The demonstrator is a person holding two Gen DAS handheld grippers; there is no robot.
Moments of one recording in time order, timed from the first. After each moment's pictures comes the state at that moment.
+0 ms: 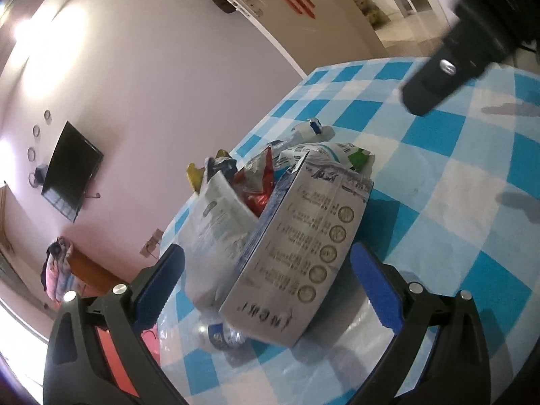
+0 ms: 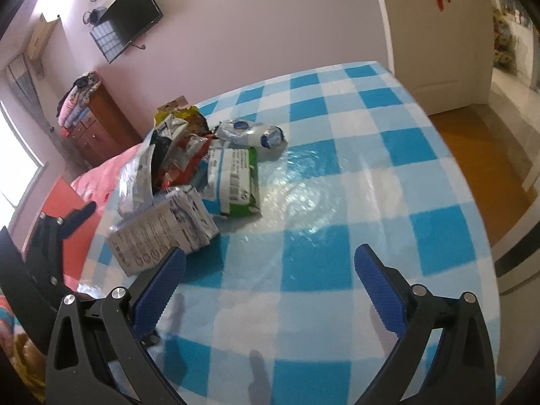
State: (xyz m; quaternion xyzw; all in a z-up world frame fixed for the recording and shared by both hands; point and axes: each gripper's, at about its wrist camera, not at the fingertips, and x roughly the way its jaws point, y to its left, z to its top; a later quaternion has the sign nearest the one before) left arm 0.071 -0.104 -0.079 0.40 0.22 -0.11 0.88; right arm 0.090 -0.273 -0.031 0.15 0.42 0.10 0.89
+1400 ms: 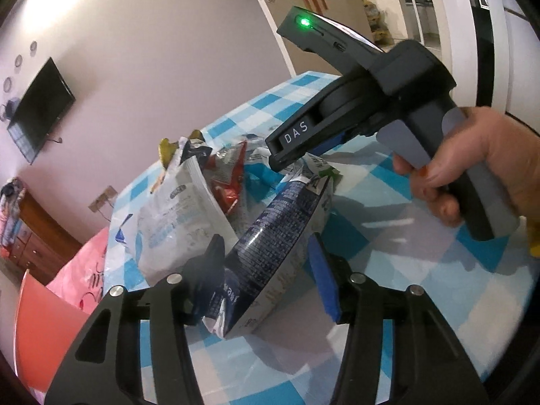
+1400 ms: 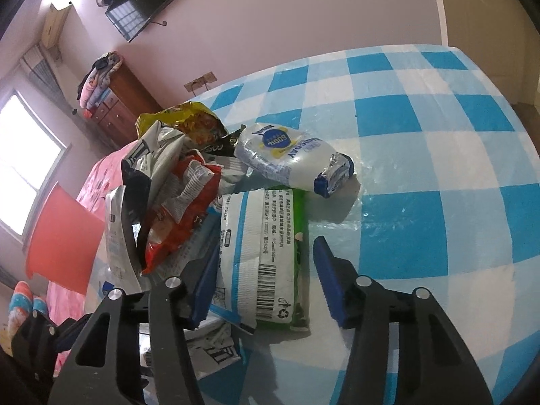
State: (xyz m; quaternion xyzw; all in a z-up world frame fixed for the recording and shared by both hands) left arm 0.079 -0.091 -0.048 0.26 0.32 -0.17 0.90; right arm 0.208 -0.236 -0.061 0.15 0.46 0.18 0.86
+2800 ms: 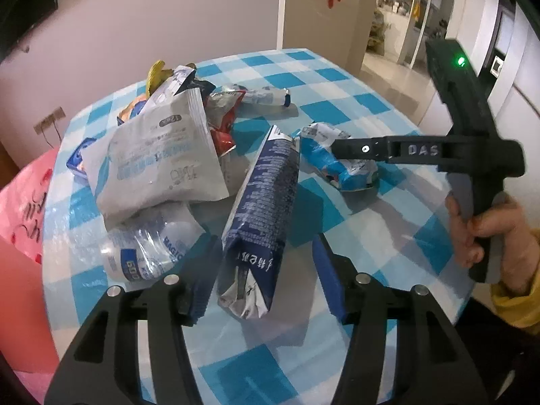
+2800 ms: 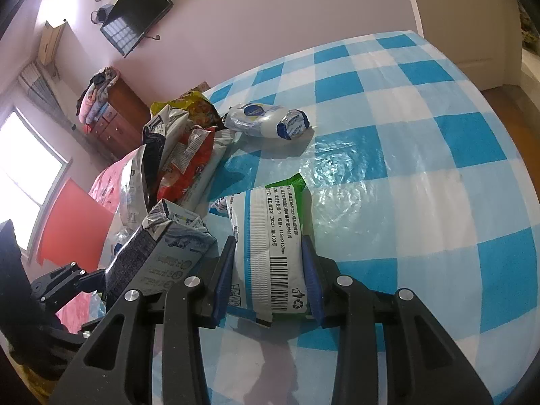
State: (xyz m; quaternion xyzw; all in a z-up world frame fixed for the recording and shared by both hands) left arm 0.115 -0.046 -0.050 0.12 0.44 -0.23 0.86; right arm 0.137 -0.266 -0.060 0.19 0.45 0.16 0.86
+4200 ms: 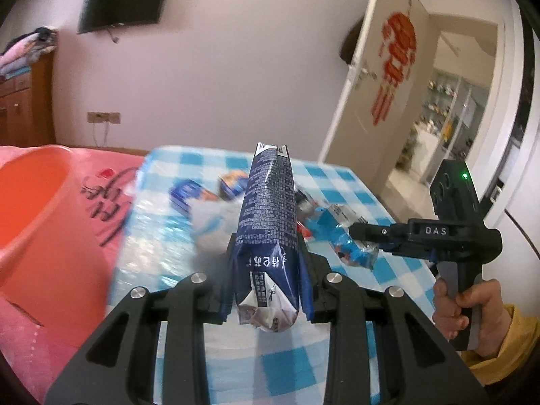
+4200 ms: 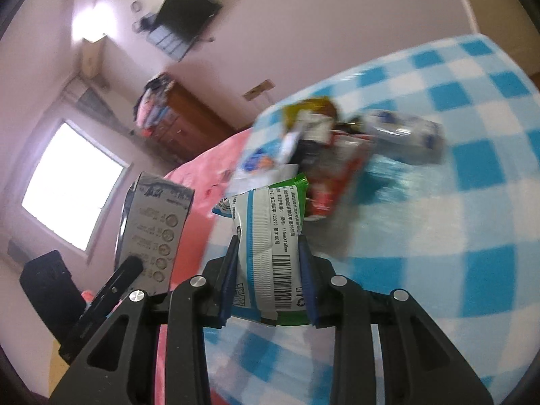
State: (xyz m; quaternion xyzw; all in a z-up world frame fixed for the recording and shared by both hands) left arm 0.063 0.096 0.036 -0.08 0.28 -0.16 0.94; right arm 0.132 -0.180 0.015 0.25 0.43 0.29 0.81
